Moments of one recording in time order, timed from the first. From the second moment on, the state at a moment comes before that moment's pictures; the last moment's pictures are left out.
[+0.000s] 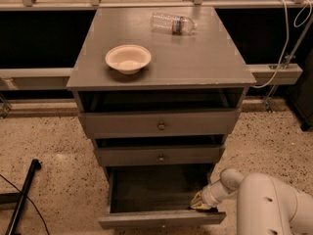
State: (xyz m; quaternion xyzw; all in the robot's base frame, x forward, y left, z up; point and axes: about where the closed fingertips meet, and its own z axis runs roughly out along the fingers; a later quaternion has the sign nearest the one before) arm 0.517 -0.195 0.154 -0.70 0.65 0.24 0.20
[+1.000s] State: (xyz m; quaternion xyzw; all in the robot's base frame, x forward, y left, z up) arm 0.450 -0.202 0.164 -0.68 0.64 0.30 0.18
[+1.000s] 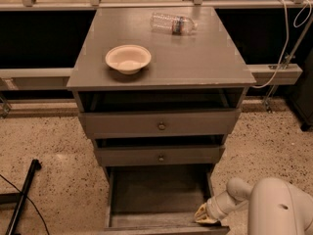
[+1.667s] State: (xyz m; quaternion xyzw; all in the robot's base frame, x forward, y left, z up) arm 0.461 -0.214 0.270 -0.71 0.61 0.22 0.28
